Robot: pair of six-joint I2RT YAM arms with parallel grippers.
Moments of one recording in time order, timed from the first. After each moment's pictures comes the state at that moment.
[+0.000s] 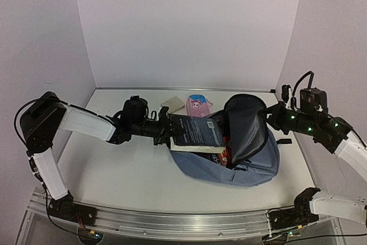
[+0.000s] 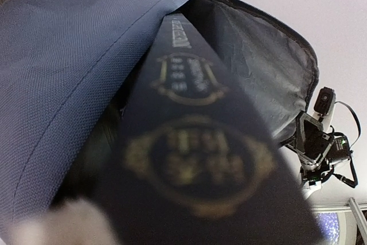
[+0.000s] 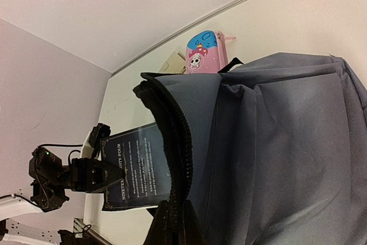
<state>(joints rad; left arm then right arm) -0.76 1.78 0.94 0.49 0.66 -1.24 0.45 0.86 0.83 -0.42 -0.13 0.78</state>
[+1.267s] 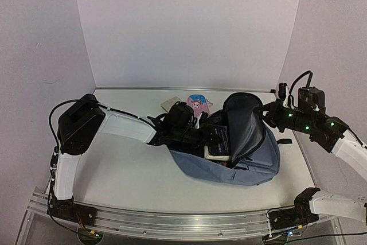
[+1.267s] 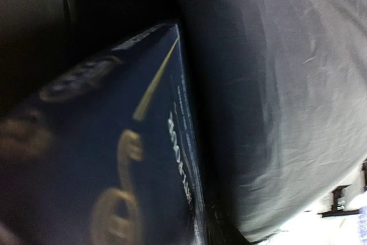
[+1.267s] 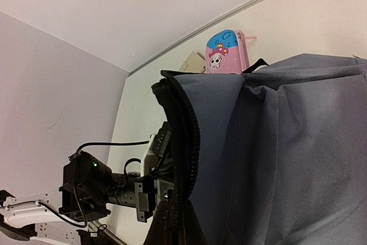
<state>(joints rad) -0.98 2.13 1.41 0.28 0.50 -1.07 0.45 0.89 0.82 -0.32 -0.19 0.82</state>
